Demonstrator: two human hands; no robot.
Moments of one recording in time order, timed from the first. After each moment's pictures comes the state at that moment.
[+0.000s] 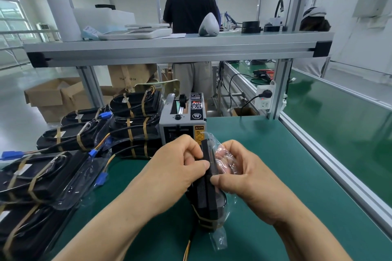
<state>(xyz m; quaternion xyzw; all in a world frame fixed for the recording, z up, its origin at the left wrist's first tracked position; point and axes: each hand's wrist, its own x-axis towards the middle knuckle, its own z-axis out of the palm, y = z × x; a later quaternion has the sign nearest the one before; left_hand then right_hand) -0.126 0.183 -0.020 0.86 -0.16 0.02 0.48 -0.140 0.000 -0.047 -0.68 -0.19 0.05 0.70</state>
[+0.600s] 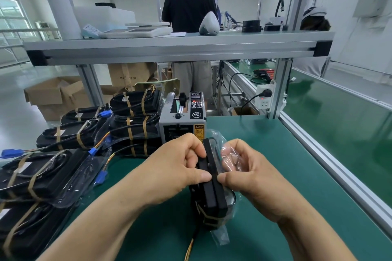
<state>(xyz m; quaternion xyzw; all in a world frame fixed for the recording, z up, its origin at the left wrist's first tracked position) -0.118 0.188 -0.013 0.85 -0.21 -0.07 0.47 -0.141 -0.007 -0.045 -0.66 -0.18 0.07 0.72</state>
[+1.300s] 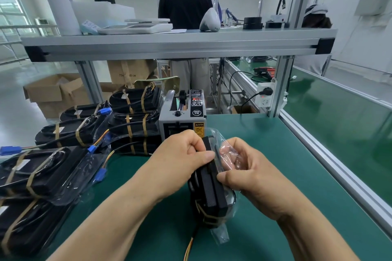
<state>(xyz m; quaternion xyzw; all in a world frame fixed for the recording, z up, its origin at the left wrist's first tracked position) -0.114 0.173 -0.017 0.86 -0.15 0.01 0.49 -0.136 -0.006 -0.047 -0.64 -0.18 0.08 0.74</state>
